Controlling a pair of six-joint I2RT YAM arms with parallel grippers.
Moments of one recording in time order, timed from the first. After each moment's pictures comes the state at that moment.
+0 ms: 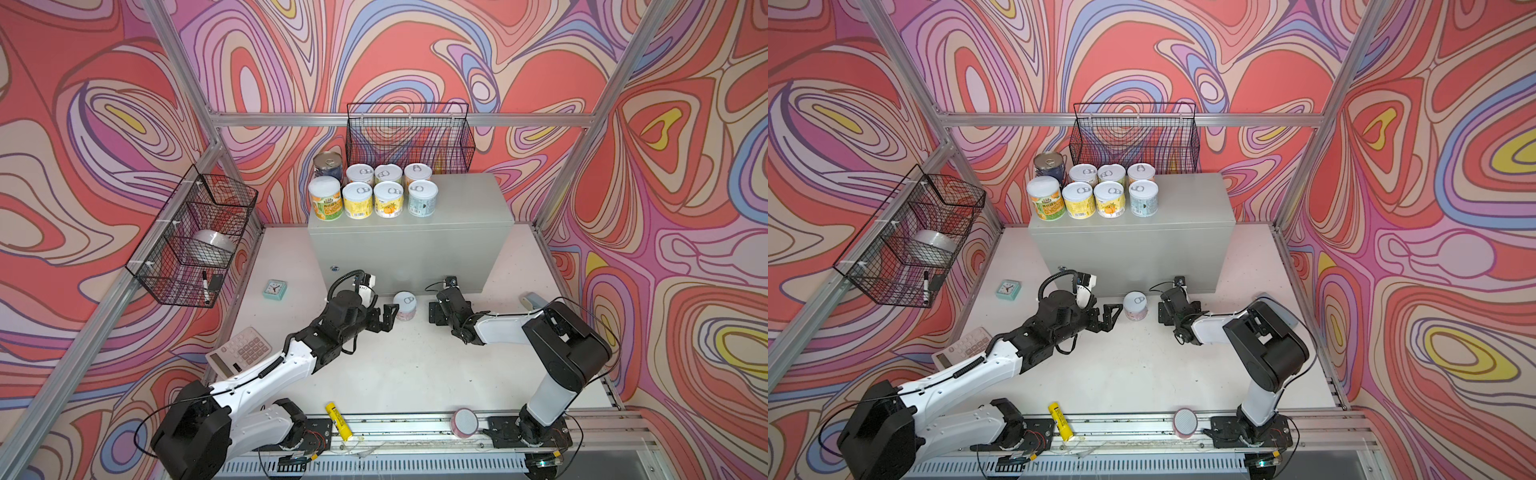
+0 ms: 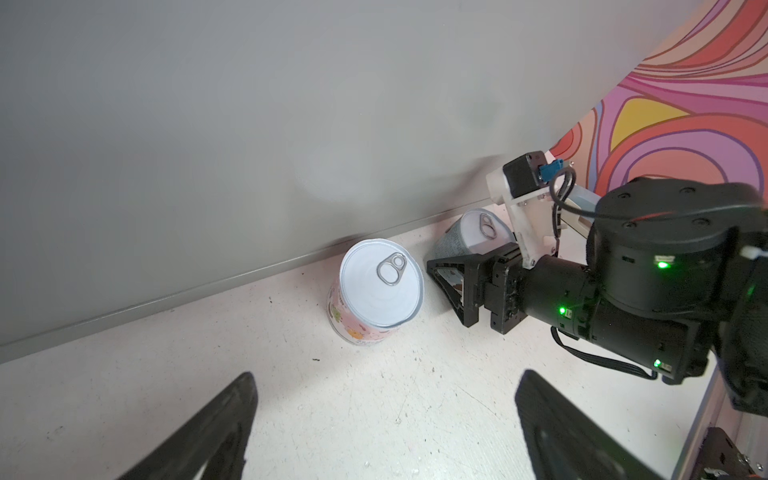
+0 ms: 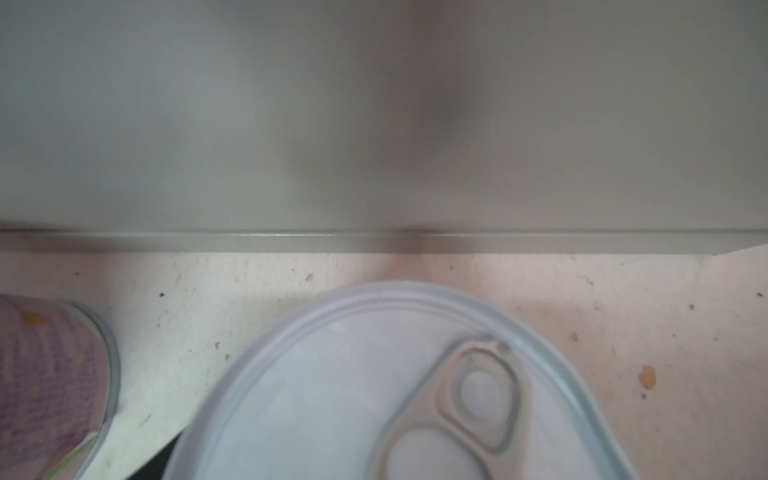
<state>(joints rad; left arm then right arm) -0.66 1.14 0.61 0.07 0.01 -0.43 0.58 1.73 0.71 0.19 0.35 0.43</state>
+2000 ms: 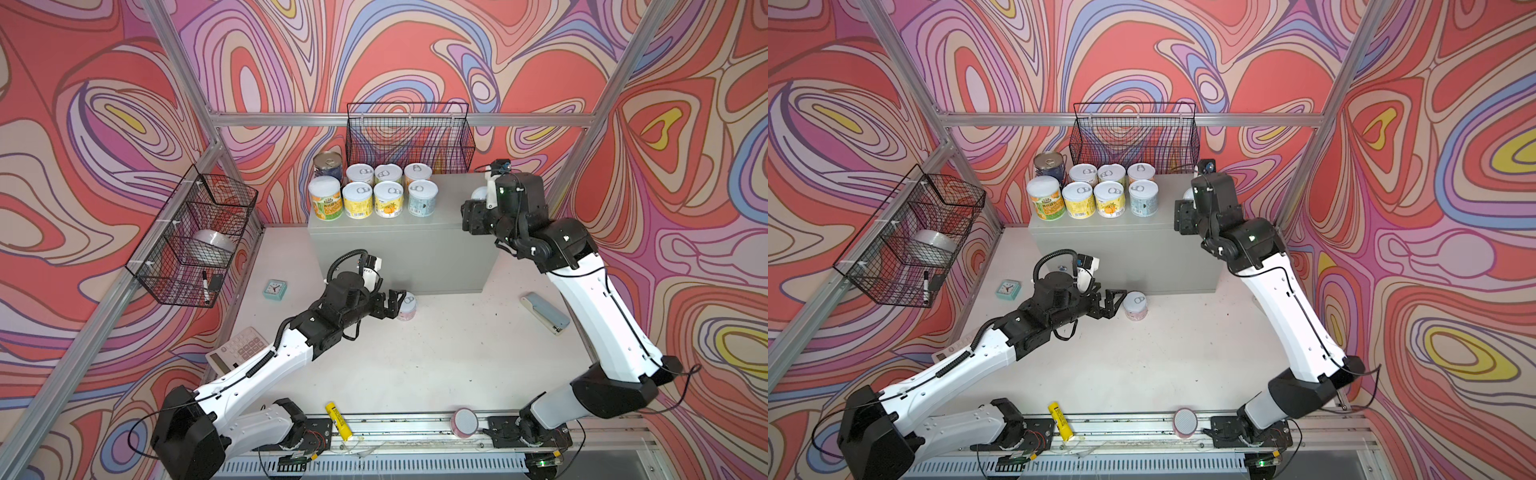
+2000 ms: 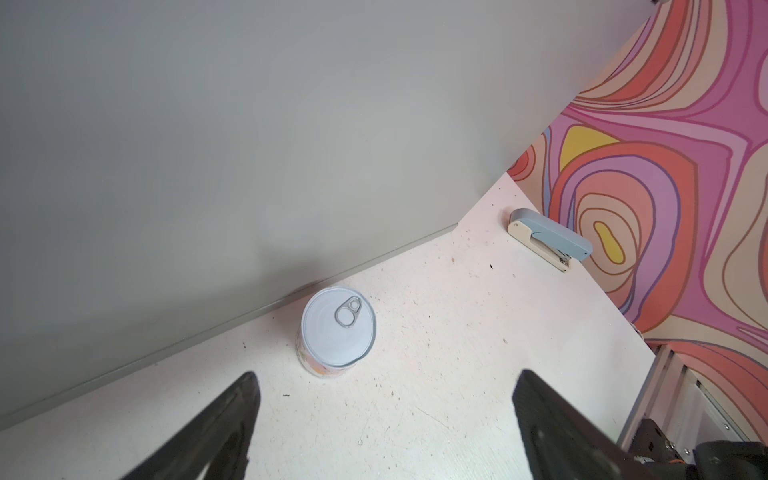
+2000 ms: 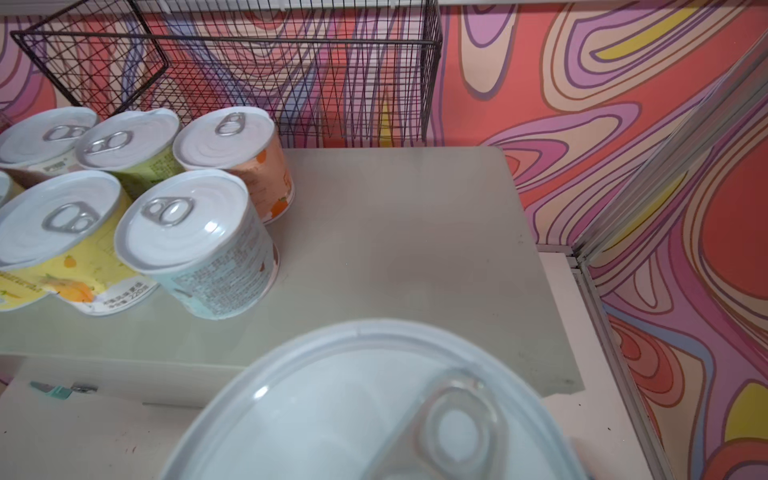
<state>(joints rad) -0.70 1.14 0.88 -0.17 0.03 -0.40 0.48 1.58 2.07 -0.98 0.35 0.23</state>
